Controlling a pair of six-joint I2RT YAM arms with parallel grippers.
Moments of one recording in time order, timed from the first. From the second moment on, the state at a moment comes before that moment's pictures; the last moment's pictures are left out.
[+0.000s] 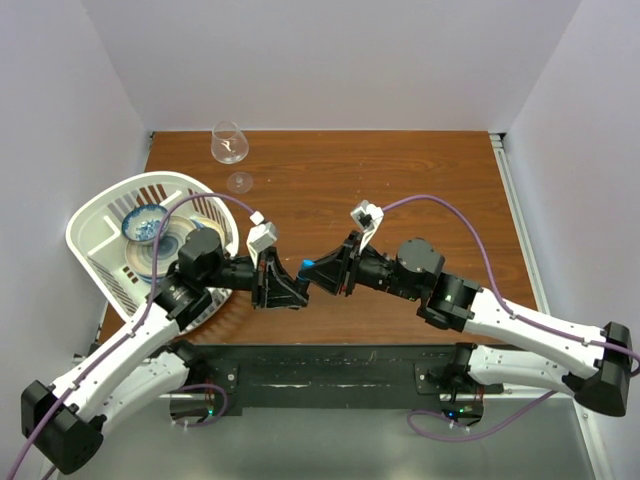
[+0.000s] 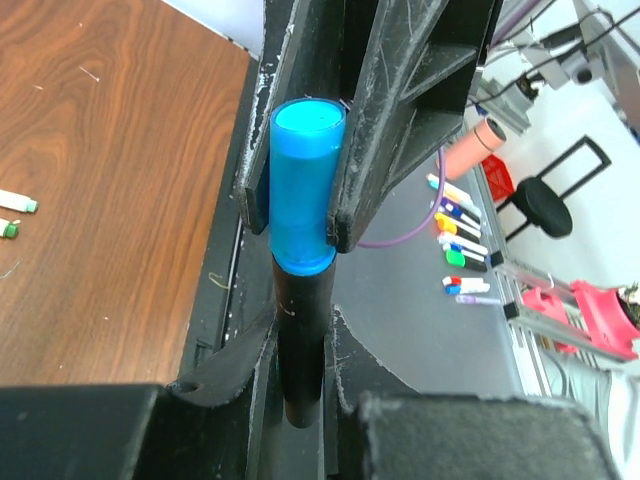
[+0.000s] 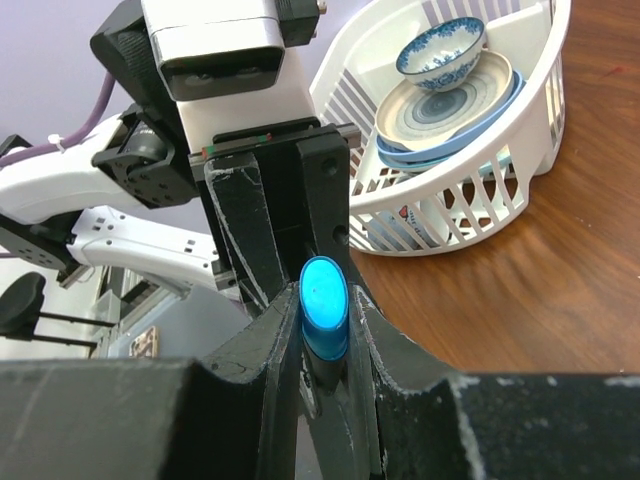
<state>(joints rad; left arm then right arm) -0.58 0.79 0.62 0.02 0.99 -0.46 1.09 0.99 0.81 0.15 -0.15 0.61</state>
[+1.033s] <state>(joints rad) -0.52 0.76 0.68 -0.34 1.05 -0.28 1.22 1.07 0.81 0.13 0.03 0.78</state>
